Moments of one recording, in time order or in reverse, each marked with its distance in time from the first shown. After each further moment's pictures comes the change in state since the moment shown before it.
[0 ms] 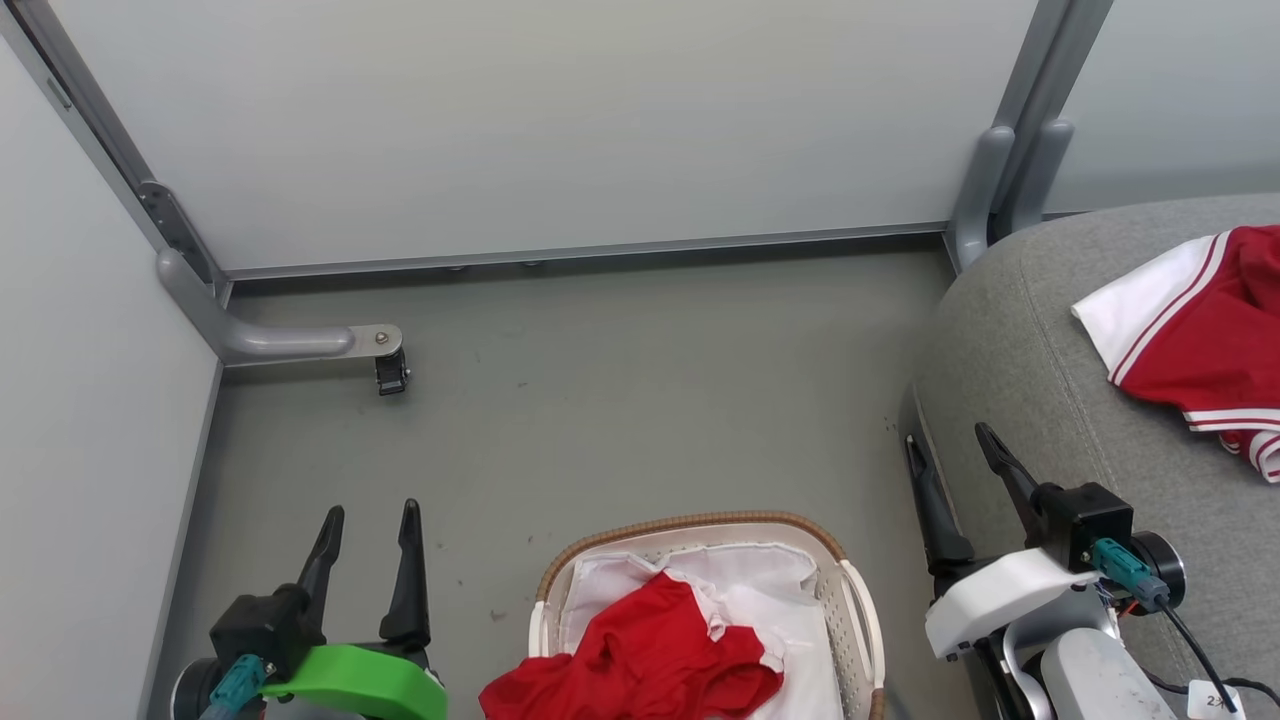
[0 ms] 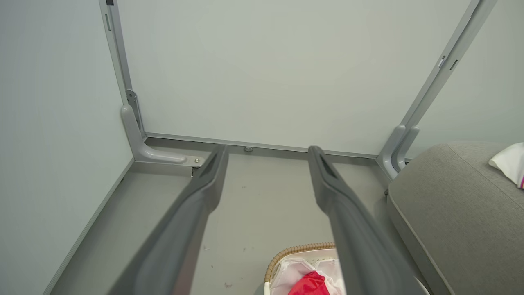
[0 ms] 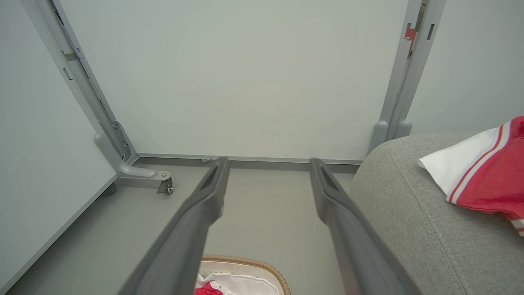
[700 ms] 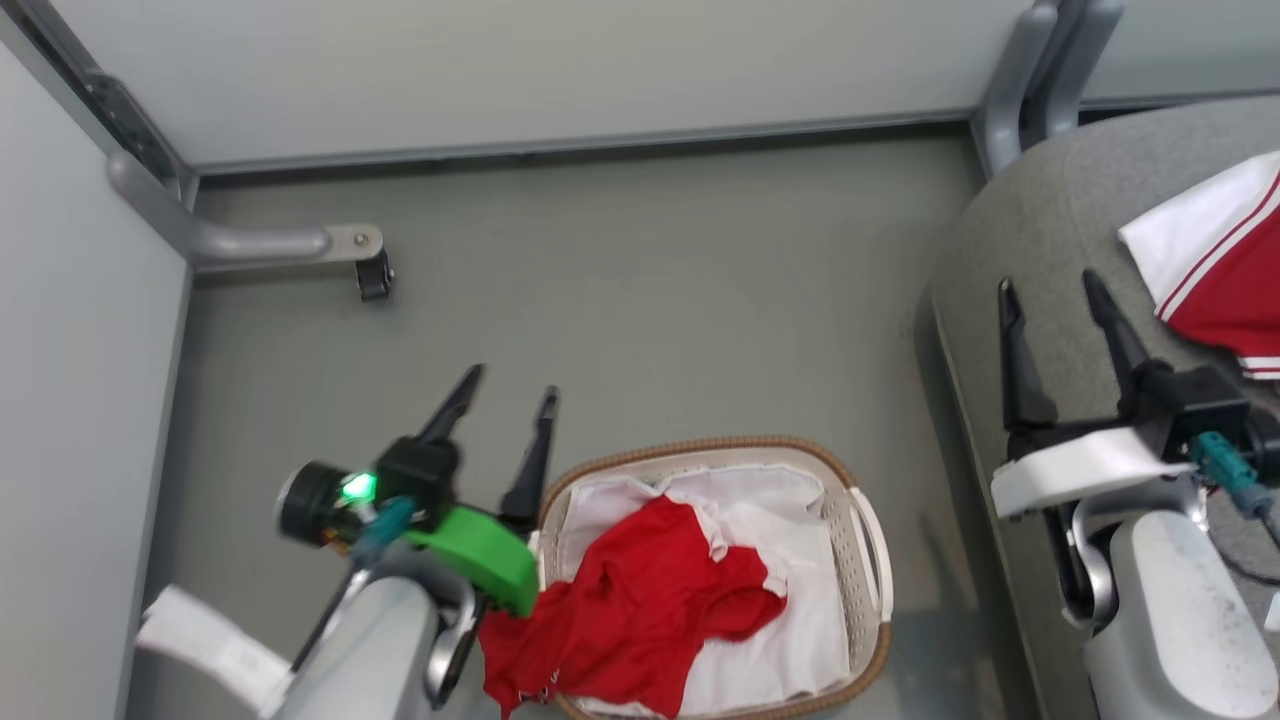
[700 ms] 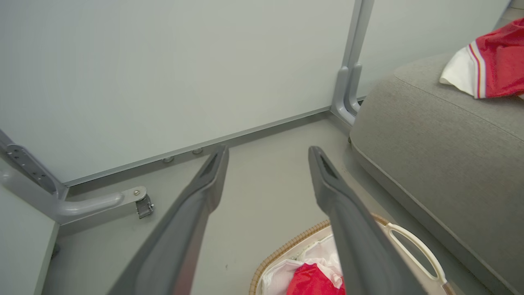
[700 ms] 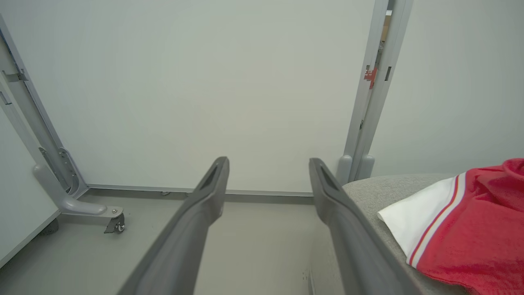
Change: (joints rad) left arm -0.312 0.059 -0.301 0.152 0.058 0.000 0.000; right arm -0.130 0.000 -0.149 -0.116 -0.094 0.000 0.000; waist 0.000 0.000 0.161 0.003
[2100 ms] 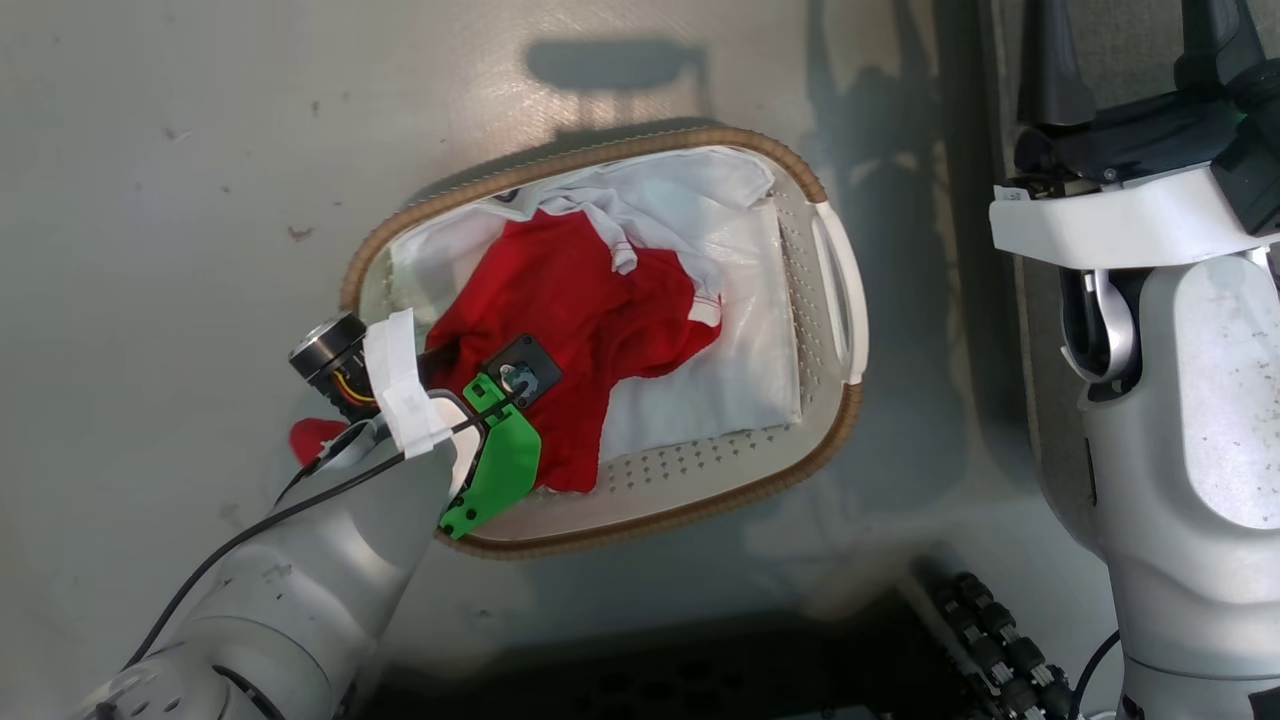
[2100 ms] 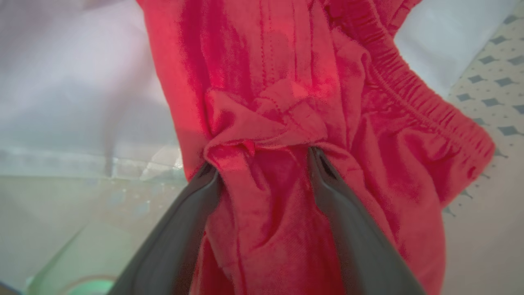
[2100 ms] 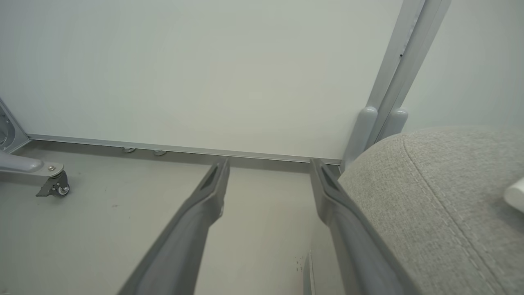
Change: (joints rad) left arm -0.608 -0.044 -0.728 0.824 -0.026 -0.001 0.258; right arm -0.398 0.000 0.077 -0.193 -0.046 0.000 0.000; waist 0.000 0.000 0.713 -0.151
